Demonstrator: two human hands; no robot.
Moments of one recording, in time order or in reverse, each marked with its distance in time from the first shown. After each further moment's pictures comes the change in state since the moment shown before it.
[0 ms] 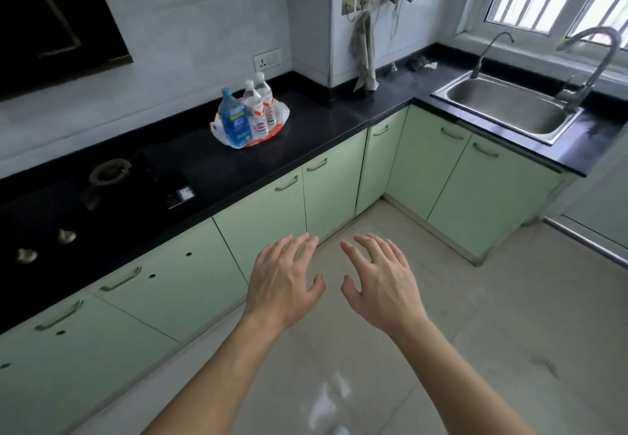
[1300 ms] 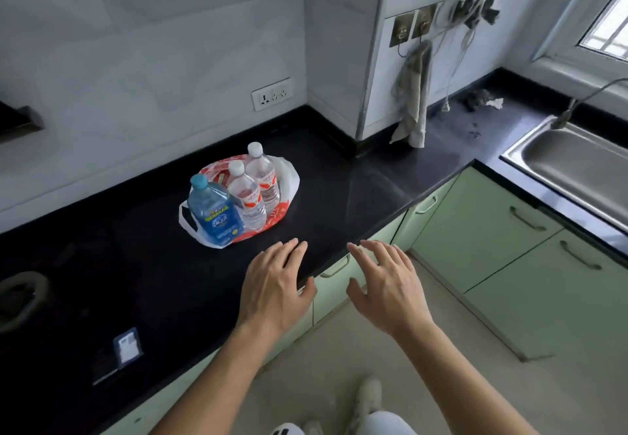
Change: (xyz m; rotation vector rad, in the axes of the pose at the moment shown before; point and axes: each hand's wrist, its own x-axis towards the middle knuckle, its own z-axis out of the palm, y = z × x) left_hand 0.437 -0.176 0.068 -0.076 -0.020 -0.144; right_hand 0.460 0.108 0.120 0.017 -0.066 0.000
